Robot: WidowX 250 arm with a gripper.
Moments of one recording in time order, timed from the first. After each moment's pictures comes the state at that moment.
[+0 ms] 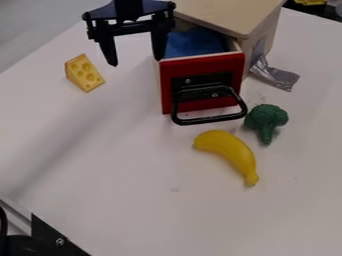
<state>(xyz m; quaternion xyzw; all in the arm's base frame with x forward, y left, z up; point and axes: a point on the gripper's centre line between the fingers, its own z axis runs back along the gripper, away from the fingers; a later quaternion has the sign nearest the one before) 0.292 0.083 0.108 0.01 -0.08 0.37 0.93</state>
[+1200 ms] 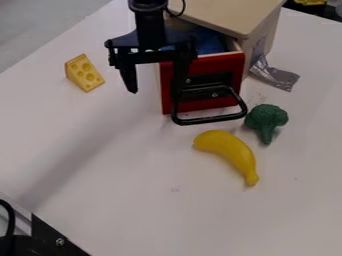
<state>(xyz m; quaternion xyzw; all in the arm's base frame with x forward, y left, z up) 0.281 0.044 0.084 -0.01 -0.05 0.31 0.95</state>
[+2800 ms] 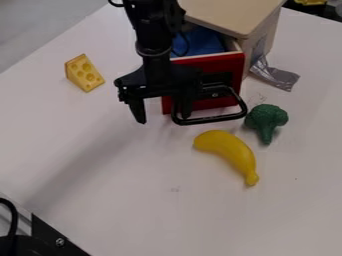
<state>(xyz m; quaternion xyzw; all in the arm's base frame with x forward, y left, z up) 0.278 0.032 0.043 -0.02 -0.07 0.33 0.94</state>
